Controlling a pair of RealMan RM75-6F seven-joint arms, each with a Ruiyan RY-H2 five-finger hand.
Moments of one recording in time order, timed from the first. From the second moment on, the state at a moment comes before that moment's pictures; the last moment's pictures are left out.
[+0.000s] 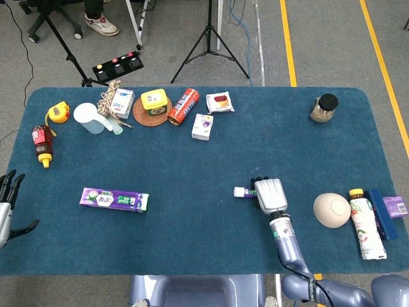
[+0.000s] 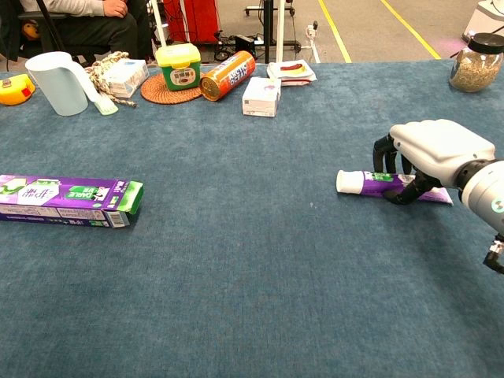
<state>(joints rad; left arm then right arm) -0.08 -1.11 -0.06 -1.64 1.44 1.48 0.11 0.55 -1.76 0.18 -1.35 -1.12 1.16 -0.62</state>
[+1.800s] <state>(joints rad) -0.49 -1.21 -0.05 -1.56 1.42 0.92 0.29 0.56 -1.57 0.13 -1.68 -1.25 1.24 -0.78</state>
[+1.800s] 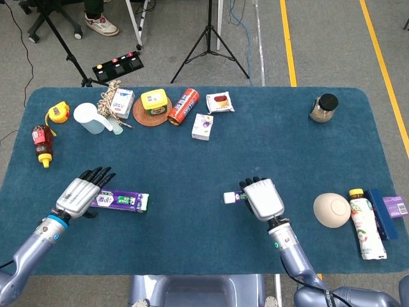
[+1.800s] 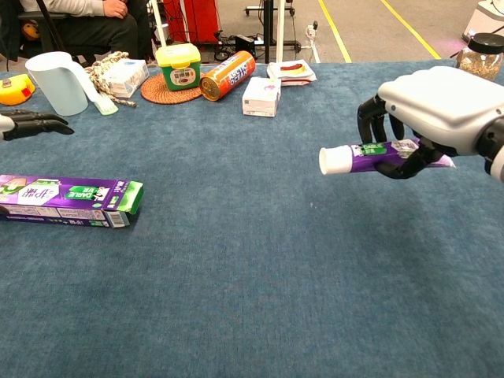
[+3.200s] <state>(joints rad) -0.69 -1.18 -0.12 -1.79 1.14 0.81 0.54 0.57 -1.54 0.13 -1.73 -1.26 1.25 -0.83</state>
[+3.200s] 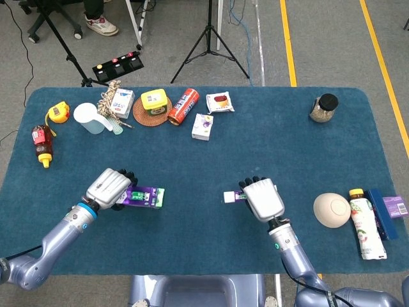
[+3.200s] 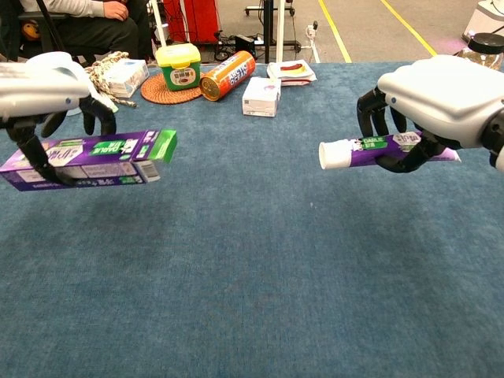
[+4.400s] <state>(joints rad) -1.25 -1.28 -0.13 -2.04 0.33 1.09 0.98 0.62 -1.51 0.19 -1.95 -1.06 1.32 -0.98</state>
